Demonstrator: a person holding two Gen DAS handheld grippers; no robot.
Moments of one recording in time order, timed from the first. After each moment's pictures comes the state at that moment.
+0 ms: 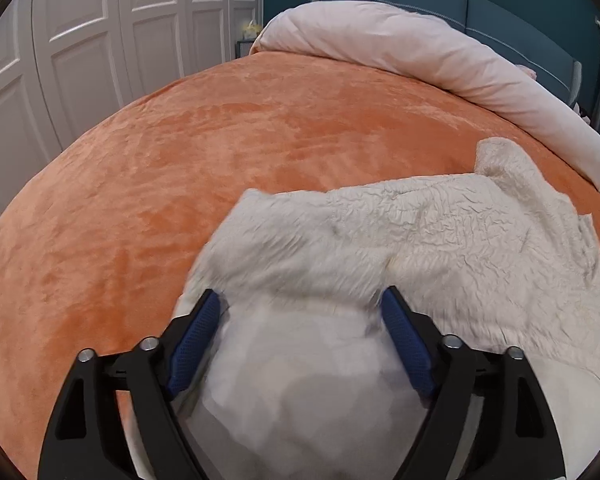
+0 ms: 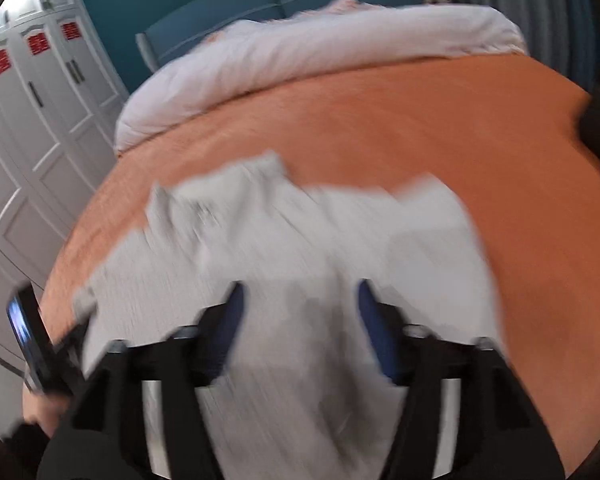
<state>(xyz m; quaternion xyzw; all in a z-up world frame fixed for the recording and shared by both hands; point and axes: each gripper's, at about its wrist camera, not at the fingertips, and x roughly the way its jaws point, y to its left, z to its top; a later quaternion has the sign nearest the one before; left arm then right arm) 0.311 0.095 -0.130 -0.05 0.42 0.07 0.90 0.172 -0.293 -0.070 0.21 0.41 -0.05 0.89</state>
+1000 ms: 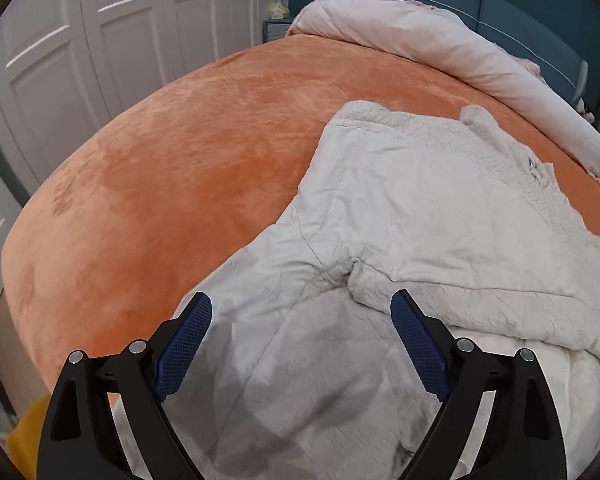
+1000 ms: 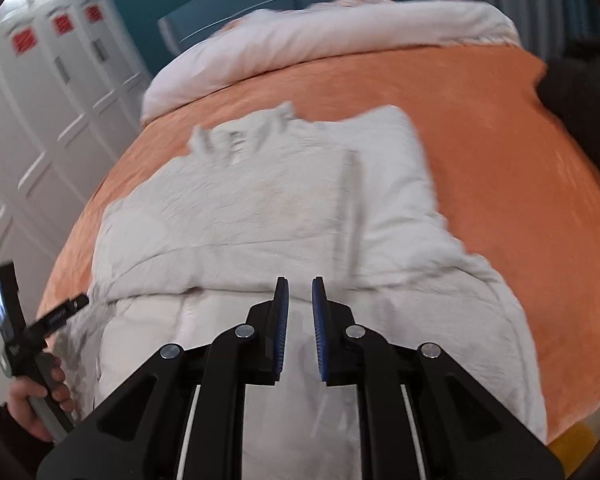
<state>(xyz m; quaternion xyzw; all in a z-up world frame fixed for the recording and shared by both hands) 0.147 0.120 -0.089 -0.06 0.46 0.09 0.88 0.071 -0.244 -0.050 0.17 0.42 -0.01 0.89</state>
